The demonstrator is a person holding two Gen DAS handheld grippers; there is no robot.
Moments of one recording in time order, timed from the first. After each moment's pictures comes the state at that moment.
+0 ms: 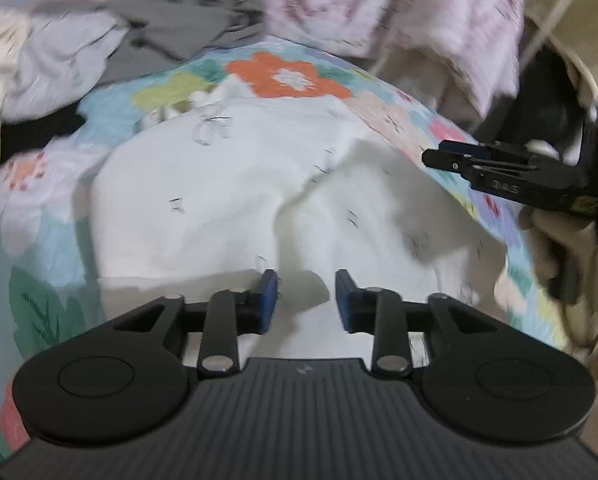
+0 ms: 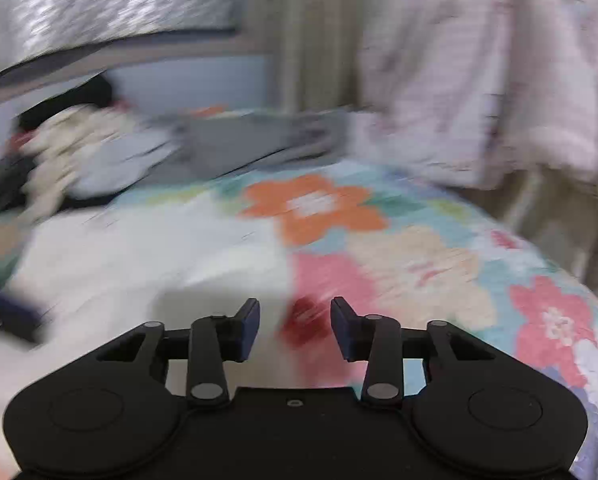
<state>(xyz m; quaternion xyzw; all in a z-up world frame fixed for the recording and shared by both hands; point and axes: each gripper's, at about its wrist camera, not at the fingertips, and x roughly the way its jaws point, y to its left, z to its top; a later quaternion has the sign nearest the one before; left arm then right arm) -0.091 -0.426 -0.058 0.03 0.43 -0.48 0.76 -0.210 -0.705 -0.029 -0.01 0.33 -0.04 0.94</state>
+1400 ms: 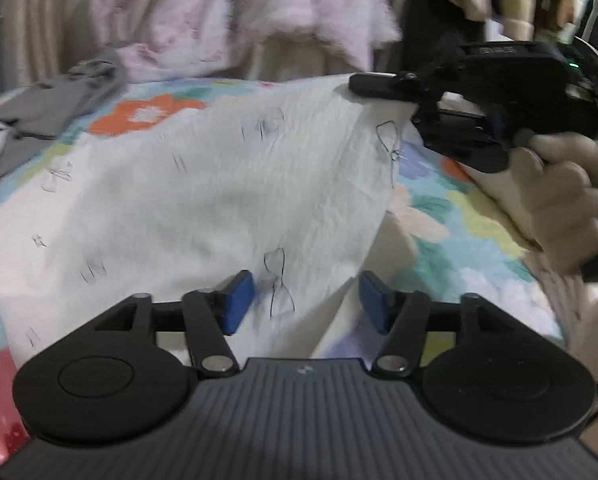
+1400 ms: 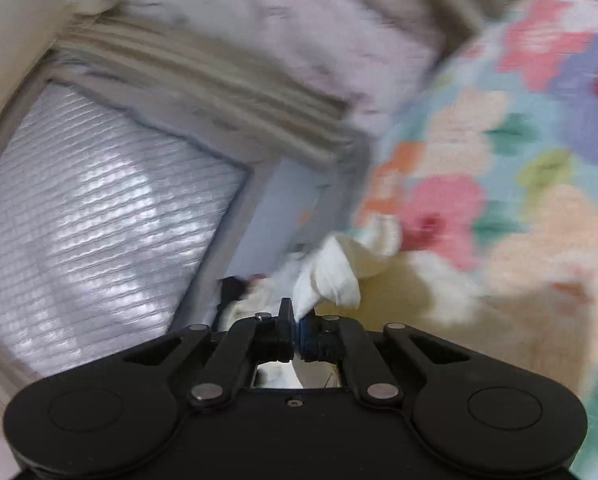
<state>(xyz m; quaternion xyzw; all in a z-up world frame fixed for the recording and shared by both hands) -0.214 -0.456 -0.044 0.12 0.34 -0.58 0.73 -0.339 -0.734 -0.052 0.50 0.17 0.00 0.85</state>
